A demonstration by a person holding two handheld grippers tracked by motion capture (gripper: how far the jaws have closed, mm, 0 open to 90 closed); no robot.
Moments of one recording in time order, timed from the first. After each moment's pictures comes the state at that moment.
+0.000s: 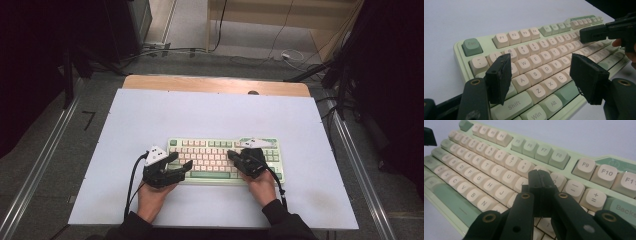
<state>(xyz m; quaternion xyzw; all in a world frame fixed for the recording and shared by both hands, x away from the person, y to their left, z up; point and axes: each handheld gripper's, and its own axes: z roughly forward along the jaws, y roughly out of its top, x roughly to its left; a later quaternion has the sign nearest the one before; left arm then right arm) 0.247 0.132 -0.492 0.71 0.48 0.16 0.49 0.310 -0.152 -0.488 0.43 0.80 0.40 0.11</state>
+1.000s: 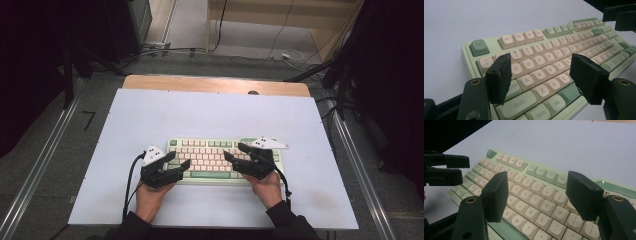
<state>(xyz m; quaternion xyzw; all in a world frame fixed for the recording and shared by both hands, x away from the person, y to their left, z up) 0.245 0.138 -0.490 0.70 0.49 0.16 0.49 0.295 -0.166 -0.460 0.41 0.77 0.47 0.12</state>
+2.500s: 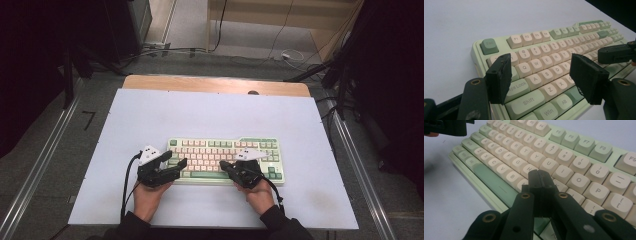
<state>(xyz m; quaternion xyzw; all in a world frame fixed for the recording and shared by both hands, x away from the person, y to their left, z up) 0.245 0.144 -0.491 0.69 0.50 0.17 0.49 0.281 -0.142 -0.491 0.36 0.83 0.42 0.09</state>
